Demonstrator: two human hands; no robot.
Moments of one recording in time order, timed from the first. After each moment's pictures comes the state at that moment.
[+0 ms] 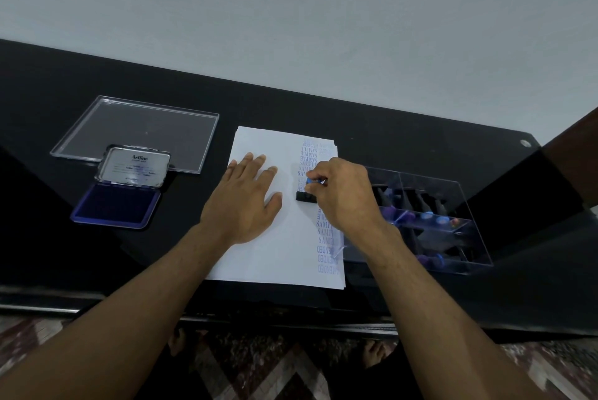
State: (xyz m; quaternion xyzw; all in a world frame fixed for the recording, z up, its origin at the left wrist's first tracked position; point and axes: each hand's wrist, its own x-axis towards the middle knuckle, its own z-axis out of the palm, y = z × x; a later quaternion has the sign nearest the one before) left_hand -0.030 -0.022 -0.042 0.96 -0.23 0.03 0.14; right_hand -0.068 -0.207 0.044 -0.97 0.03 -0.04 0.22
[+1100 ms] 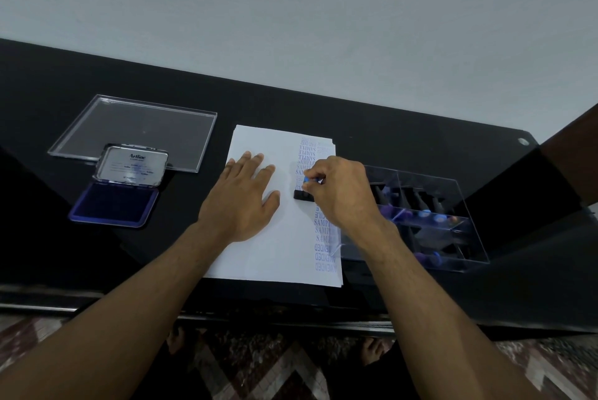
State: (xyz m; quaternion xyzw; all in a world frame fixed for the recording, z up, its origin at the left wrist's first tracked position) left_hand -0.031 -0.021 -0.042 0.96 -0.23 0.03 0.14; right_hand -0.070 -0.207 0.047 -0.97 0.04 -0.04 0.23
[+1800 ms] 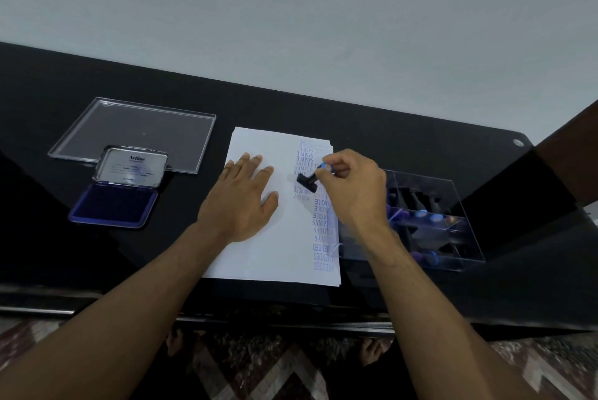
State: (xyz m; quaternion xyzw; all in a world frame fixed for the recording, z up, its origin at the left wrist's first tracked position) left_hand -0.031 -0.020 -0.044 0.96 -0.23 0.03 0.14; right_hand -0.082 -0.217 0.048 -0.89 0.12 -0.18 0.39
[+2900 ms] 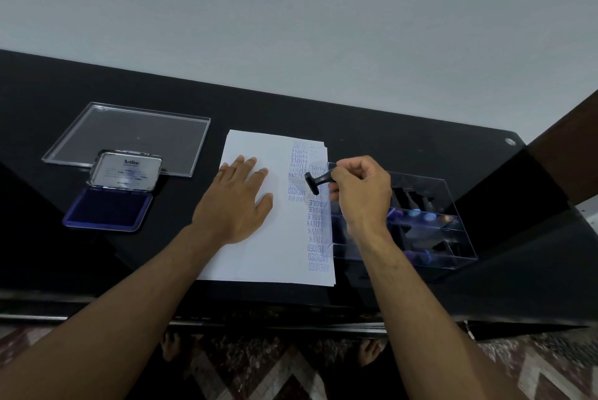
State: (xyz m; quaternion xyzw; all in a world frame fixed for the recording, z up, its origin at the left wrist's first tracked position) left_hand -0.030 -0.020 -0.043 0.96 -0.23 0.03 0.14; right_hand -0.087 -0.227 0.039 -0.75 0.23 -0.21 0.58
